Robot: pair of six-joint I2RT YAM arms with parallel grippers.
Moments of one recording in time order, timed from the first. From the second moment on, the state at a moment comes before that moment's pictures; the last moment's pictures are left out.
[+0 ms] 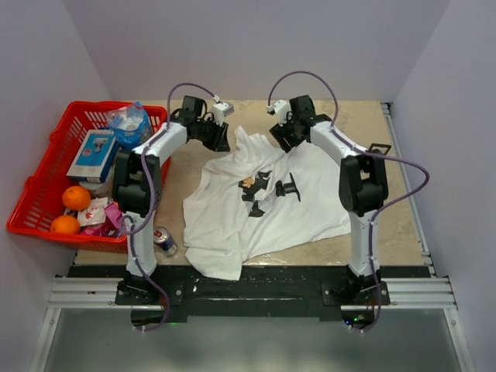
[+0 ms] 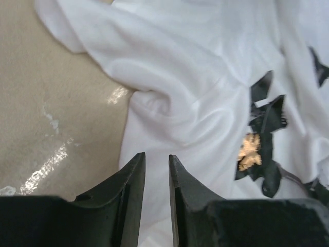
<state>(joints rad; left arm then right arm) -0.24 2.16 1.72 -0.48 0.59 0.24 0.31 2.21 1.83 -0.53 -0.06 -0.42</state>
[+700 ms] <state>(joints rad) -0.23 1.60 1.29 -0.38 0.55 -0.01 0.71 1.75 1.15 -0.23 -0.23 -0.79</state>
